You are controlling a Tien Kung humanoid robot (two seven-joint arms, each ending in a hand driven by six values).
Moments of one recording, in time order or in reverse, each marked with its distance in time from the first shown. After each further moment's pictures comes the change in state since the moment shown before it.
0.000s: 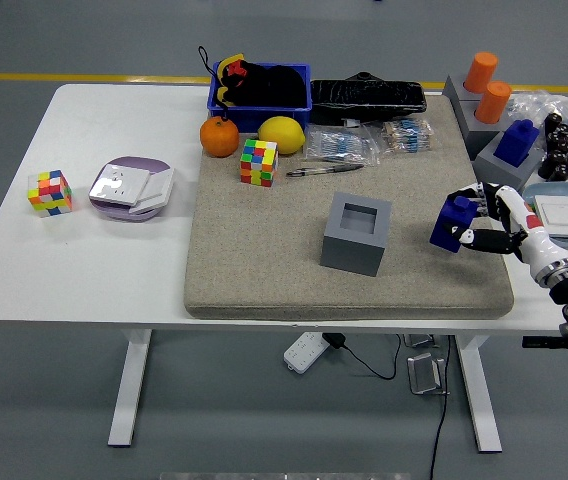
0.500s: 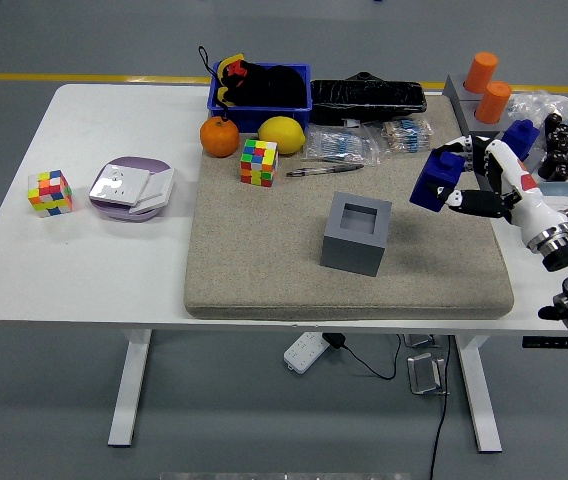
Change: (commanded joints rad) left arm 0.004 -0.002 -0.003 0.000 -0.002 0.000 0.001; right arm 0.023 0.009 -0.004 0.186 0.018 0.024 -0.024
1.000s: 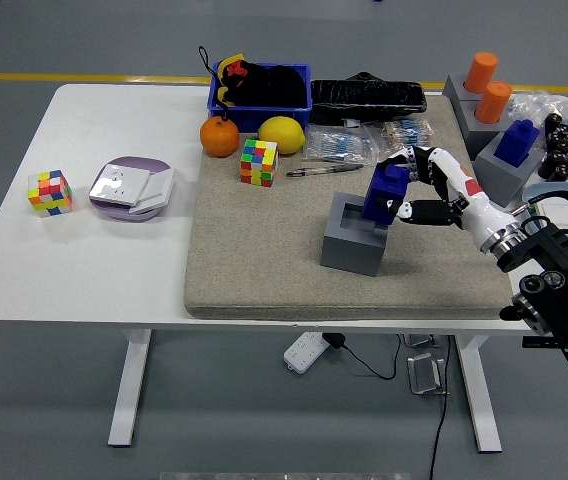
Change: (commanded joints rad) left arm -0.001 -0.001 0.002 0.001 -0.002 0.000 0.001; right arm 0.060 0.037 -0.153 -0.043 0.037 0.007 -0.001
